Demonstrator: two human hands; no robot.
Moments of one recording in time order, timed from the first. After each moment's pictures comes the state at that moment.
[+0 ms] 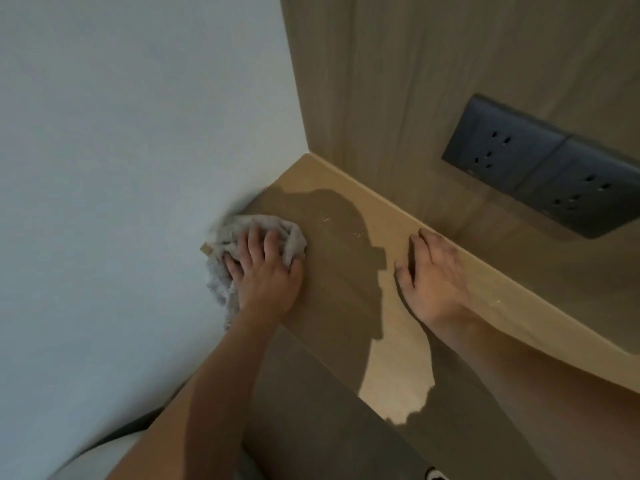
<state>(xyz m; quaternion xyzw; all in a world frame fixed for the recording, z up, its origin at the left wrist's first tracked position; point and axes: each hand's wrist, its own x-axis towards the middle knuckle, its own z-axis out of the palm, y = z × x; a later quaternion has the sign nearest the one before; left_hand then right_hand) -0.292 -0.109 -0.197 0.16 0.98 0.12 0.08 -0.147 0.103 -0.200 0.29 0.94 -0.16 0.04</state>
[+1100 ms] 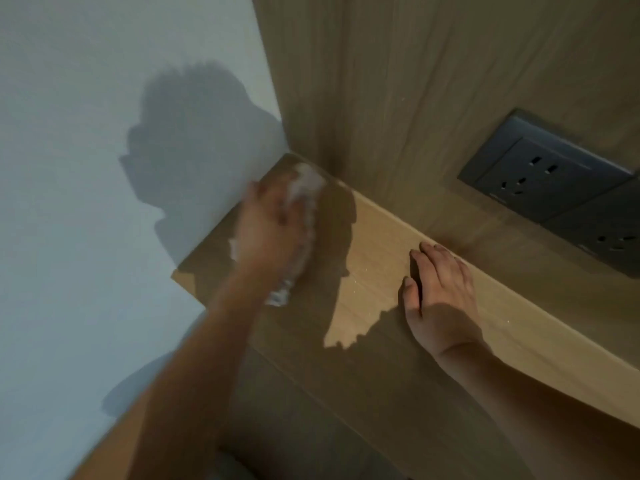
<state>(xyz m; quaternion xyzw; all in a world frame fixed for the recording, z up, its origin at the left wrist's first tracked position) -0.368 -0.038 -0.157 0.22 0.90 0.37 0.04 -0.154 0.107 -0.224 0.31 0.94 -0.13 -0.04</state>
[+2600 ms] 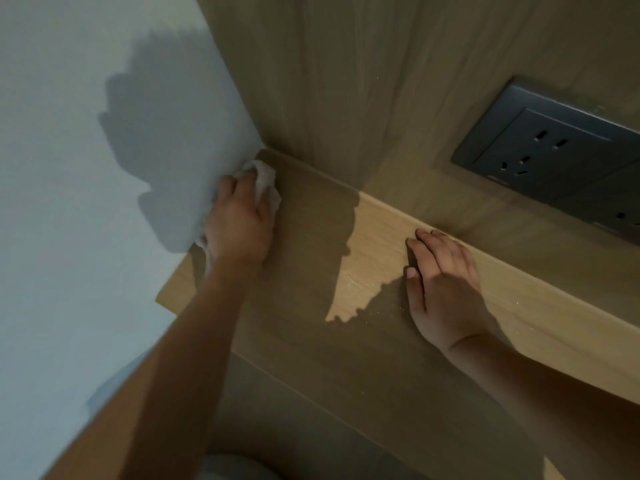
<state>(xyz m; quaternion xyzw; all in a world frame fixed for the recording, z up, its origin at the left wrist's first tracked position) -0.418 -0.034 -0.202 0.28 0.94 0.16 -0.03 -0.154 0.105 -0.224 0.32 0.93 -0.16 -0.05</state>
